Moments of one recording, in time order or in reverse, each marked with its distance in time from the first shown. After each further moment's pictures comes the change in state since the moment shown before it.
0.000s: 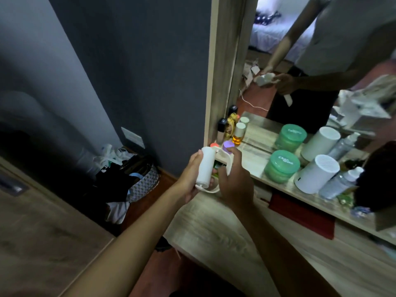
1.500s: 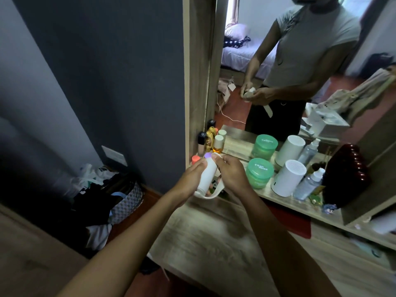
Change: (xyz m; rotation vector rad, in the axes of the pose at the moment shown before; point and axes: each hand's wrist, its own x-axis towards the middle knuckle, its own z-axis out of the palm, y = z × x) left_hand -0.001 0.010 0.043 0.447 -0.085 0.114; right_hand 0.052 0.014 -0.036 0.327 -0.144 0.099
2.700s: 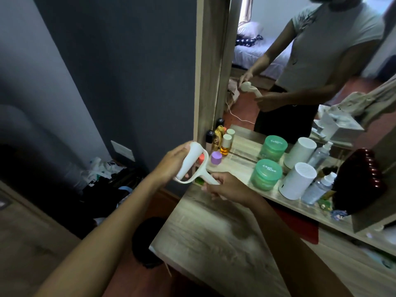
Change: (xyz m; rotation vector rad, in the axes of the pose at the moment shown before) left_hand -0.015 0.030 -0.066 0.265 0.140 0.175; right_hand -0.019 0.010 0.002 0.014 -0.659 0.111
